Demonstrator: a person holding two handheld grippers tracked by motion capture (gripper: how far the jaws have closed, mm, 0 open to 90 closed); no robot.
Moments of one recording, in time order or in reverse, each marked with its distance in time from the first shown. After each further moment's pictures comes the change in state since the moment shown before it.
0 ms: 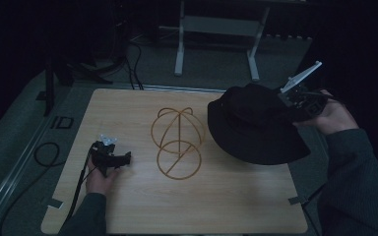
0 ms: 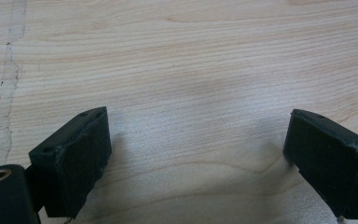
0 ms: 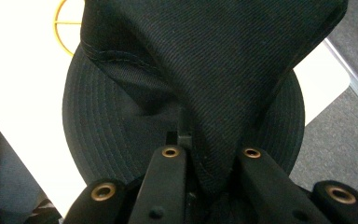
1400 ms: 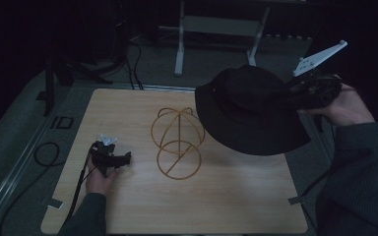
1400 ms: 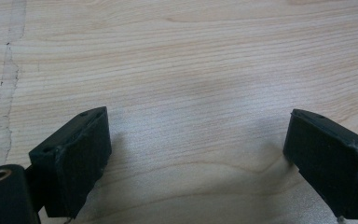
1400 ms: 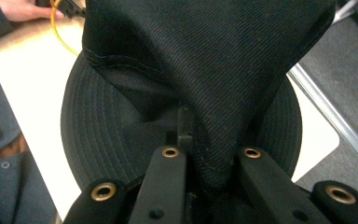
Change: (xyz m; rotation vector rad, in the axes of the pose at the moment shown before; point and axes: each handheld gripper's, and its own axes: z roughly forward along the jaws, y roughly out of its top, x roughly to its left) left arm 0.000 0.000 0.000 0.002 -0.001 -0.001; right arm 0.009 0.019 -0.051 -0.197 0.047 -0.088
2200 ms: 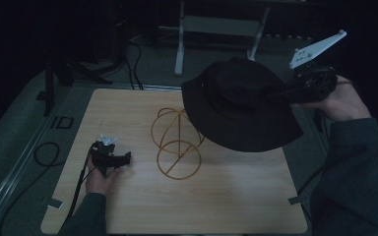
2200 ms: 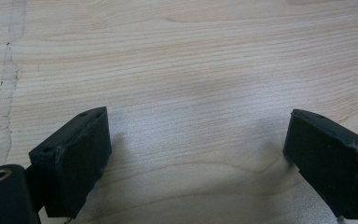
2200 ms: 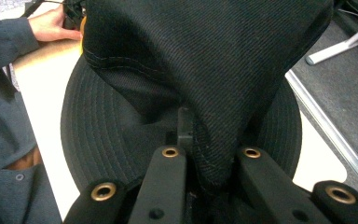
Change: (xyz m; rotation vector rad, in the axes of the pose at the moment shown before) left arm 0.000 0.000 0.000 0.000 0.000 -0.001; right arm 0.010 0.024 -0.005 -0.064 0.044 -0.052
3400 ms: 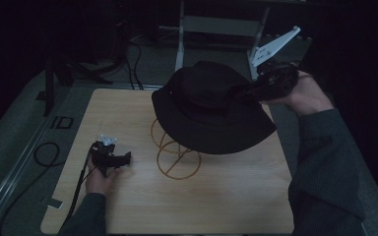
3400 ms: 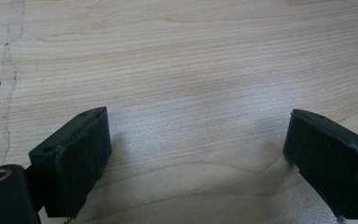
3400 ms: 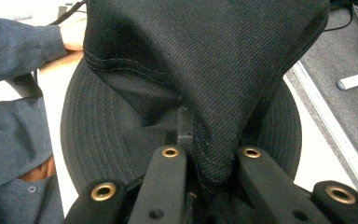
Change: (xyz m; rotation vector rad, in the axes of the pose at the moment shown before) left arm 0.000 0.000 0.000 0.000 -0.002 0.002; right arm 0.020 0.048 0.045 0.003 0.102 -0.100
